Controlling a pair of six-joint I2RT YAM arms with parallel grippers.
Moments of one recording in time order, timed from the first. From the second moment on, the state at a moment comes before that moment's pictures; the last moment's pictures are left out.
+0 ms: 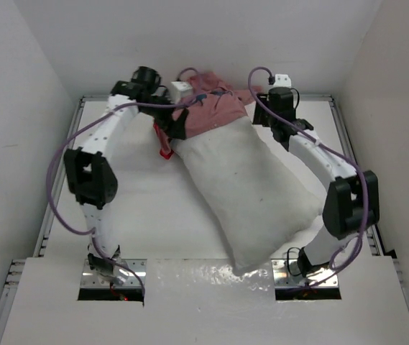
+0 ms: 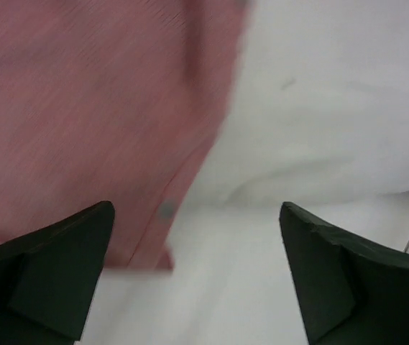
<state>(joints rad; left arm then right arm) -0.29 2.04 2.05 -1.07 0.68 0.54 0.26 1.71 1.30 -0.10 0.25 0.24</state>
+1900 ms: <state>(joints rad) -0.04 1.95 1.81 -0.55 1.02 0.15 0.80 1.97 1.49 0.53 0.63 -0.05</state>
